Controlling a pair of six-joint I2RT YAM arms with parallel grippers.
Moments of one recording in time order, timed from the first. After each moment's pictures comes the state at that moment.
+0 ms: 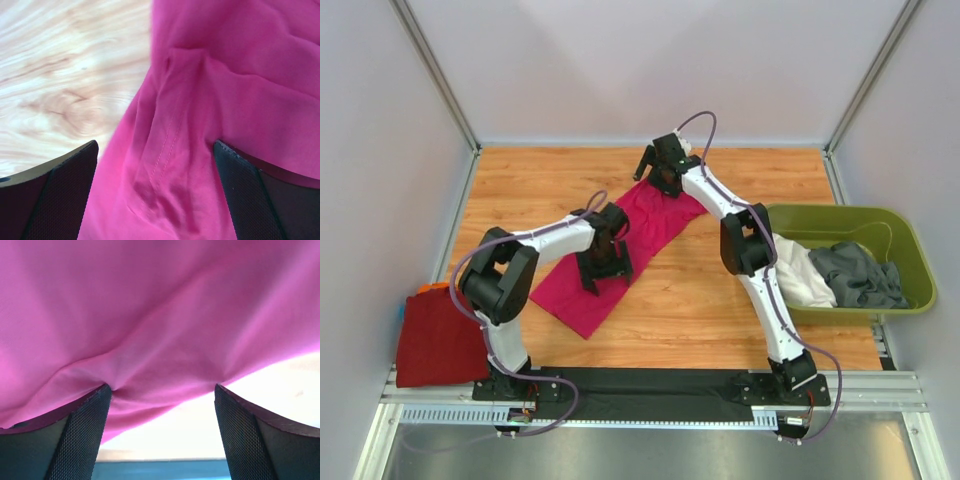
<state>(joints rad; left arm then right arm) -0.55 1.83 1.19 -0.79 0.05 -0.84 0.45 2.57 2.31 -0.57 0.08 0.80</state>
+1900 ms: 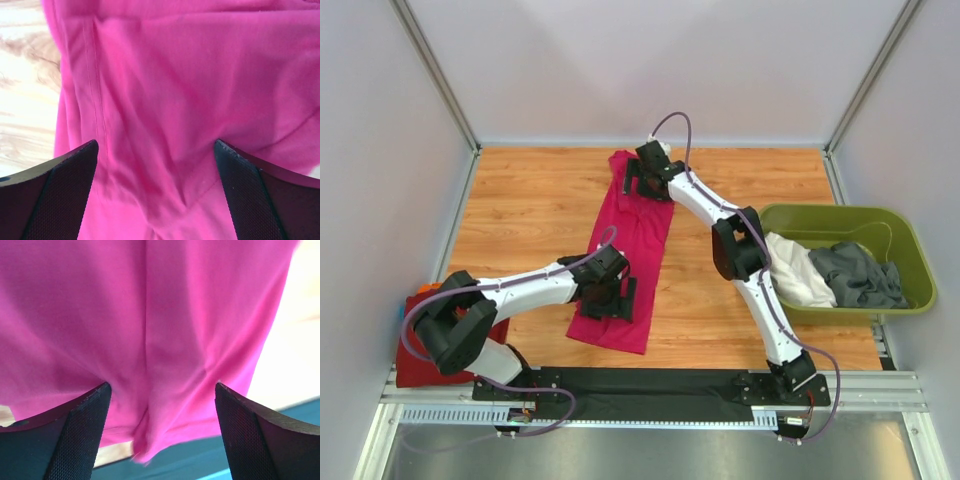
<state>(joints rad) -0.81 1.47 0.78 -0.55 0.05 -0.69 0.54 2.55 2.30 -0.59 0.12 0.59</state>
